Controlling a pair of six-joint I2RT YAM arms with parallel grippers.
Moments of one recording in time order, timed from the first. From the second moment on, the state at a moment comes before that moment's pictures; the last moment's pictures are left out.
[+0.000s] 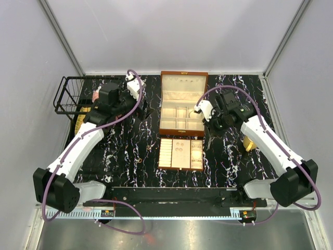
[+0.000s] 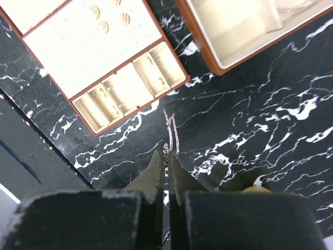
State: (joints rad) left arm -0.33 1.22 1.09 -0.27 0.46 0.22; right arm 0.44 1.32 1.19 -0.99 -0.25 -0.48
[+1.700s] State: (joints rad) left arm -0.69 1.51 1.23 0.00 0.42 0.00; right arm 0.44 1.53 1.75 -0.91 -0.44 -0.17
